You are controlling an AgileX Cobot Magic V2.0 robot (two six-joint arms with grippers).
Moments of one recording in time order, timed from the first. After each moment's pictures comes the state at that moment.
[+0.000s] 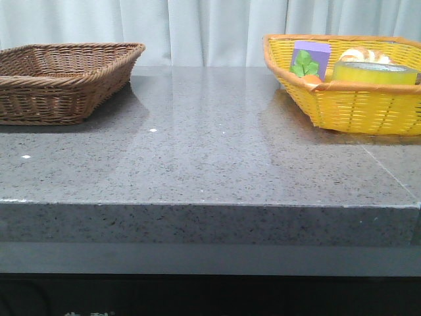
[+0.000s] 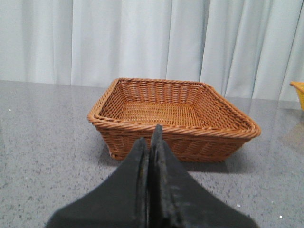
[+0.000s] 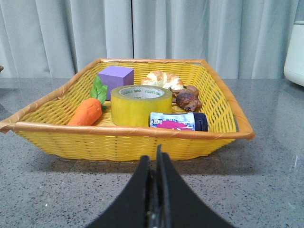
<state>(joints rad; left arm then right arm) -0.07 0.00 0.00 -0.08 -0.03 0.05 0.00 -0.01 0.03 0.08 -0.02 -0.02</state>
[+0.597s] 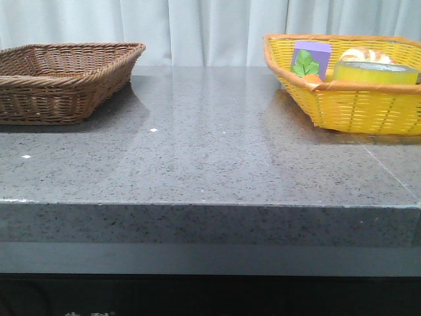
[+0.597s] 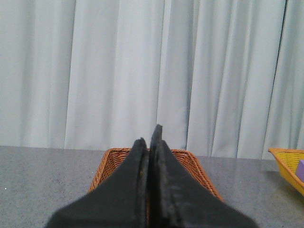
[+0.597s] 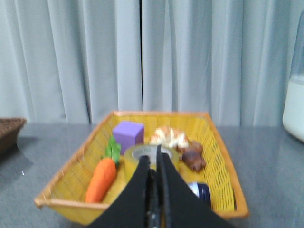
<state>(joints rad) -0.07 0.09 -0.41 -0.08 0.15 0.05 0.00 -0.01 -0.34 0.09 0.24 -0.02</state>
